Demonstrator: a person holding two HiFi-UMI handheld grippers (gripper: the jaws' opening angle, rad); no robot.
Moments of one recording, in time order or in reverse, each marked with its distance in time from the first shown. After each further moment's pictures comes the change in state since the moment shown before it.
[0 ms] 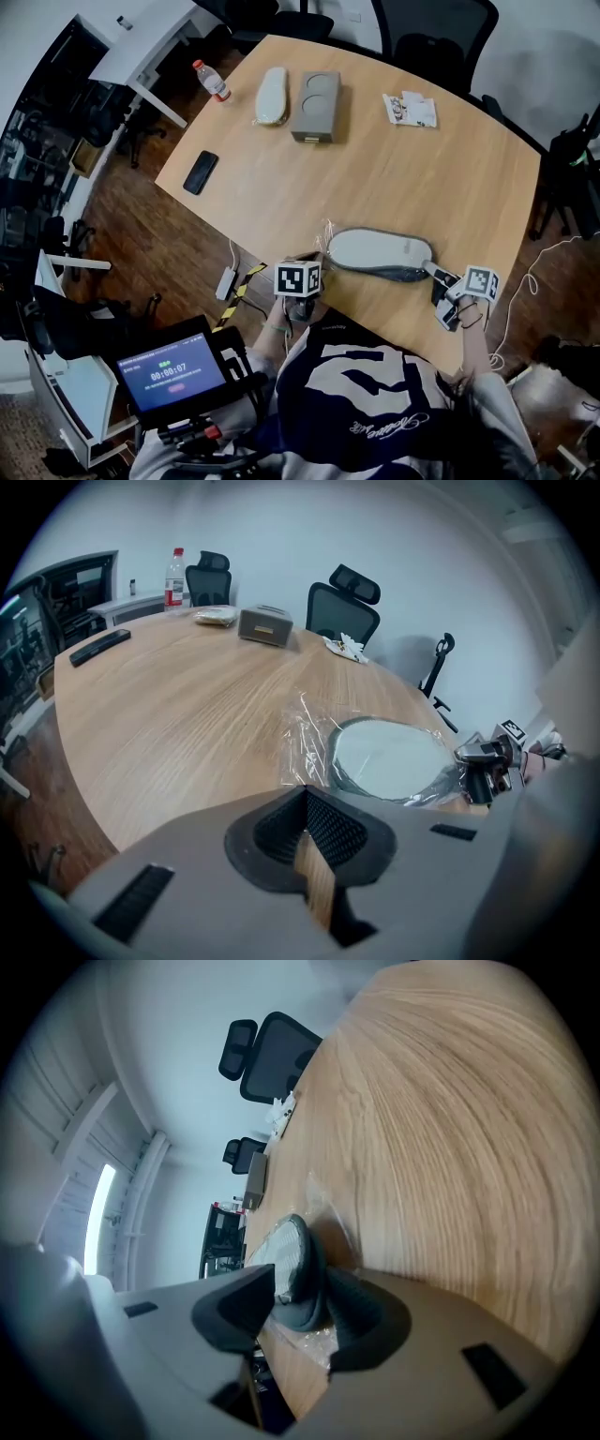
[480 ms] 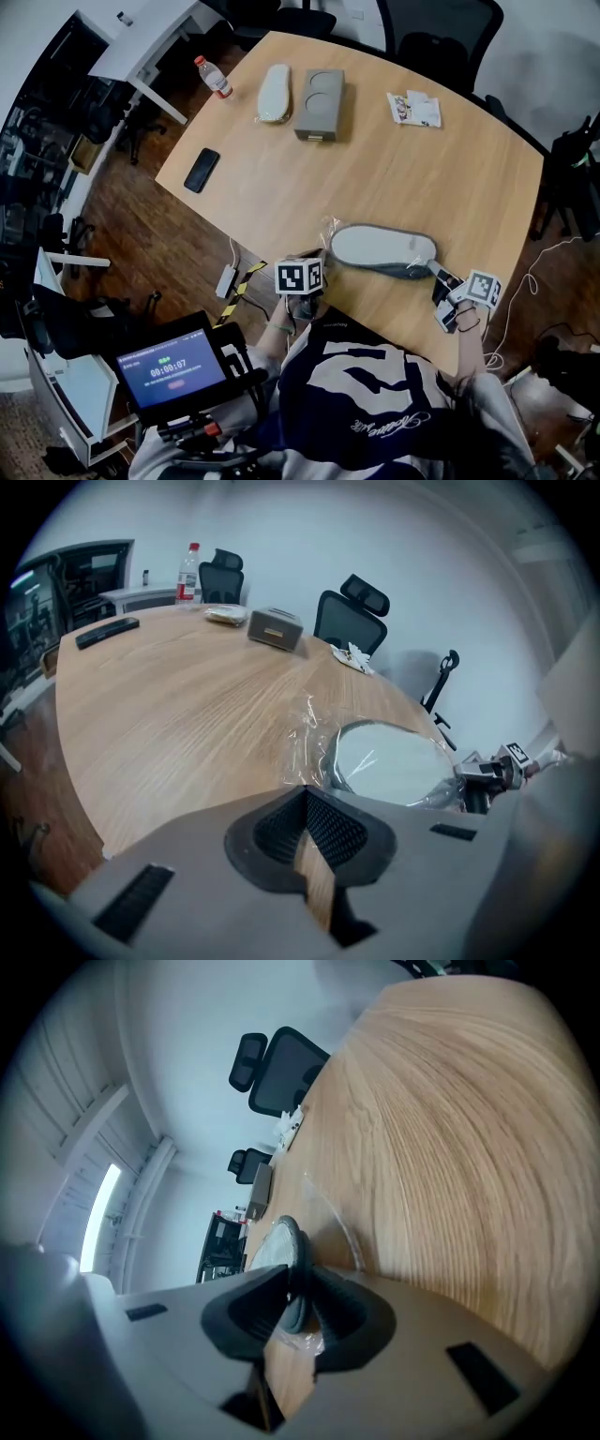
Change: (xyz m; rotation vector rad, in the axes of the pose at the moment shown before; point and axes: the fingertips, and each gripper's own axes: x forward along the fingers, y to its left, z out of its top) left arm 0.004 0.003 0.009 -0.080 -0.037 -0.029; right arm 0.000 0.010 0.008 -0.020 -0.087 0.027
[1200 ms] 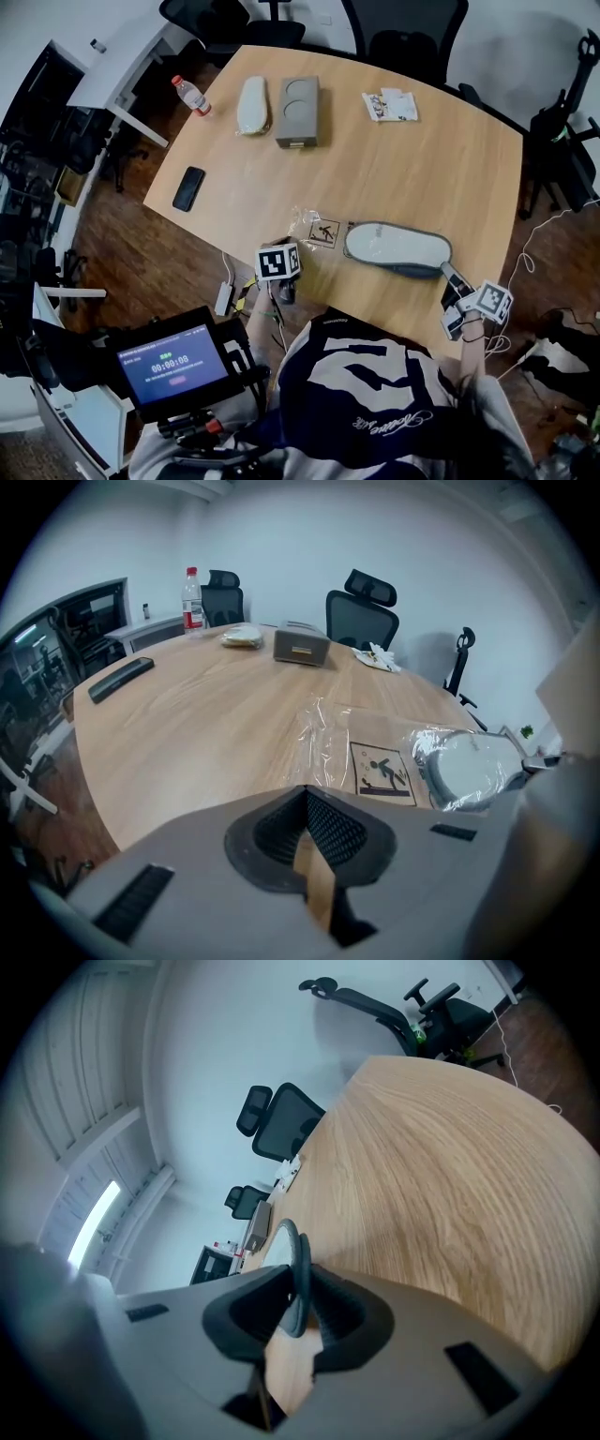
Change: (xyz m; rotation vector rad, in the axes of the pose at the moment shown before) left arm -0.006 0.071 0.044 0.115 -0.013 0.171; right arm -0.074 0.001 -0.003 -0.001 -0.268 -0.085
